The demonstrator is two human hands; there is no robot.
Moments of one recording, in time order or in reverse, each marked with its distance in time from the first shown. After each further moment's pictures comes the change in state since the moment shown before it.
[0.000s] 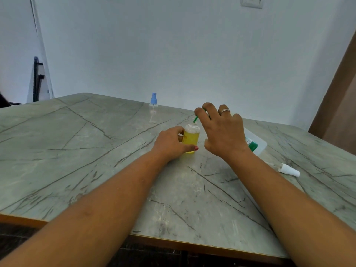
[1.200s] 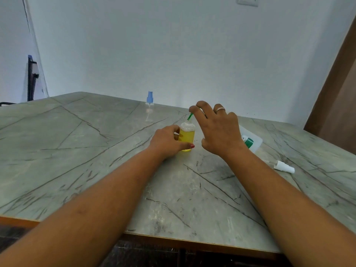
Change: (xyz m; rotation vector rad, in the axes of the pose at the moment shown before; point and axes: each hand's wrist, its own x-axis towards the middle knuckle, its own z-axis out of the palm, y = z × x) left_hand 0.006 -0.002 0.002 0.055 0.000 -0.042; right_hand 0.001 0.005 0.002 0.010 -0.058 -0.033
